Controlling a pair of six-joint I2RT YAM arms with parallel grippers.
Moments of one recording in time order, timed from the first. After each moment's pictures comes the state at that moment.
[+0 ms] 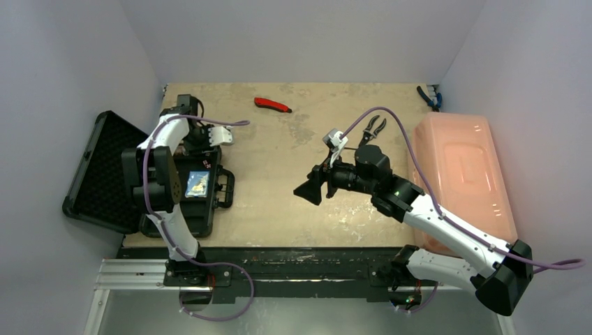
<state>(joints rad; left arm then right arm) 0.08 1.90 1.46 -0.84 0.07 1.46 0.78 1.03 0.86 -0.13 -0.36 0.33</state>
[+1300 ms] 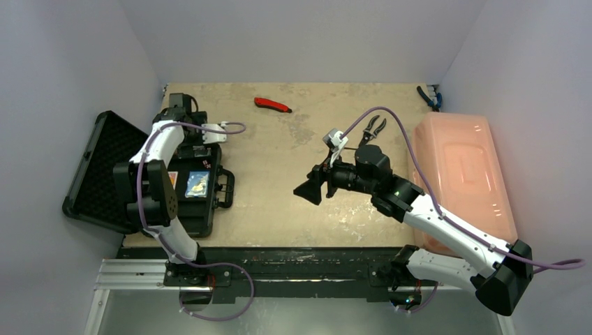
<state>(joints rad) 0.09 1.76 1.34 -0.67 -0.02 1.53 0.78 1.03 0.86 -0.13 -0.36 0.33</state>
